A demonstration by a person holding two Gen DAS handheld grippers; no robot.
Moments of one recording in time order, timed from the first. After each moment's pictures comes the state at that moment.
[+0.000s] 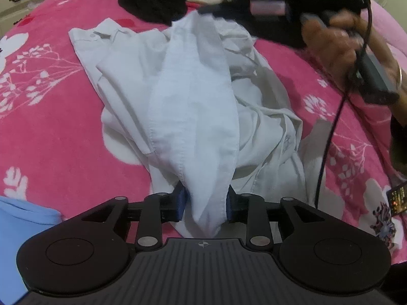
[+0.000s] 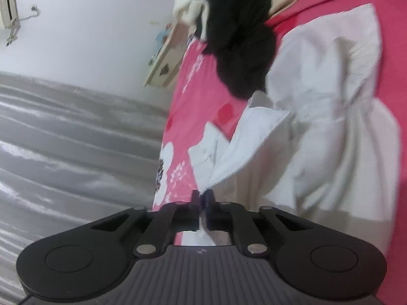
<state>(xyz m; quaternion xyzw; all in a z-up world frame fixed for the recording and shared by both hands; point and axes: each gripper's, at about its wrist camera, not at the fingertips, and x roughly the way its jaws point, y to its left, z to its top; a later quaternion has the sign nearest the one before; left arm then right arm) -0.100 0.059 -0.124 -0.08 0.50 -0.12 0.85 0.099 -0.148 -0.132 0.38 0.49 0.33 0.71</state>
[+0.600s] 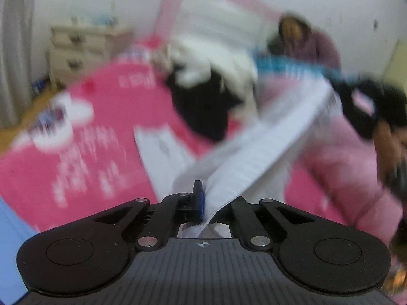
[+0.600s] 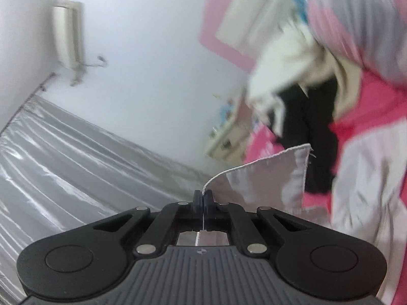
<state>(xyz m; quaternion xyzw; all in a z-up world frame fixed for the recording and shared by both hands) -0.120 0.136 0.027 -0.17 0.30 -0.01 0.94 0.072 -0.221 0.013 0.45 0.27 0.37 0.77</state>
